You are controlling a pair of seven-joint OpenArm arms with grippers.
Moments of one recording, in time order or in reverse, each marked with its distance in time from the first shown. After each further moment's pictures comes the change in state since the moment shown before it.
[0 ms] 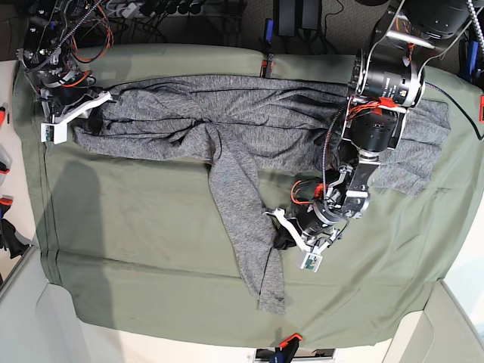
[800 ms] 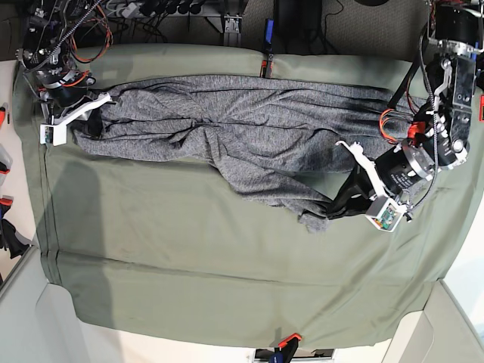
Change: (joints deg) left arm 36.1 -22.0 -14.7 68.4 -19.0 -8.3 23.2; right arm 0.1 0.2 0.0 0.0 0.0 1.2 1.9
